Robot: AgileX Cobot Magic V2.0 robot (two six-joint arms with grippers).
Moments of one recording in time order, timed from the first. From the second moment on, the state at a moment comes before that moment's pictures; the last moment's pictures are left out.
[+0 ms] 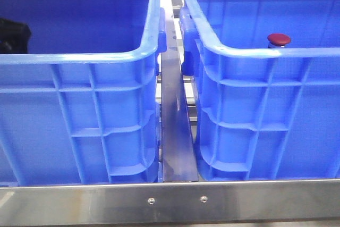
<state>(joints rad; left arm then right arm) -0.17 1.60 -1.07 0.24 0.57 -0.31 0.17 0.67 -0.55 1.69 -0.18 -1.56</state>
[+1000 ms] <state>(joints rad) -0.18 1.44 -1.07 0.25 0.61 -0.31 0.17 0.67 -0.55 1.69 -0.18 -1.56</state>
